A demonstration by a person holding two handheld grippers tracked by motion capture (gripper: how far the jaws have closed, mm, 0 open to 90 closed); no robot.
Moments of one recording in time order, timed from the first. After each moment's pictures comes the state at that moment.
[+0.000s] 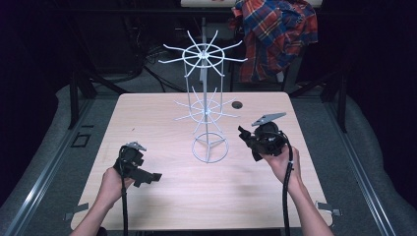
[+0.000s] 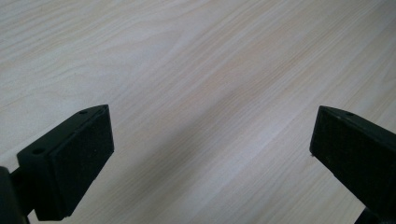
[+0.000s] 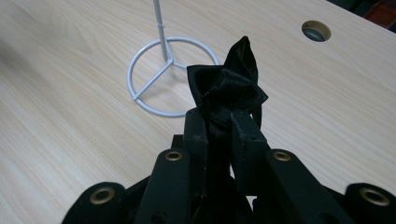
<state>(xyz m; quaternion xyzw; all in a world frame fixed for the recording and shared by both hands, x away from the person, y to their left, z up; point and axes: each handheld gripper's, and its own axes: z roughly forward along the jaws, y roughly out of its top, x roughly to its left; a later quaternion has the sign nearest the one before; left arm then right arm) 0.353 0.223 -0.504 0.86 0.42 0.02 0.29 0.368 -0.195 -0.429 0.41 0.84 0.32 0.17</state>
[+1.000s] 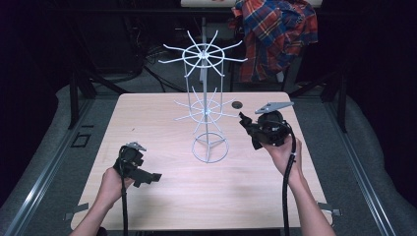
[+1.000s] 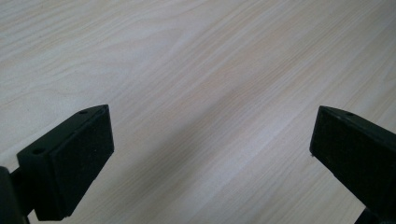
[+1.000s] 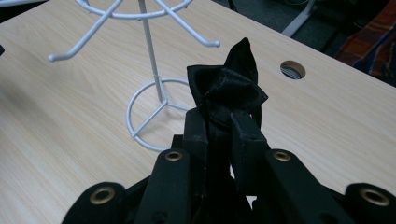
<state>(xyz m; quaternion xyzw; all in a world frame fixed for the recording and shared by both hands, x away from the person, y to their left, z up) 0.353 0.224 -0.504 0.86 0.42 0.02 0.29 0.371 -0.196 -0.395 0.41 0.81 0.36 0.20</state>
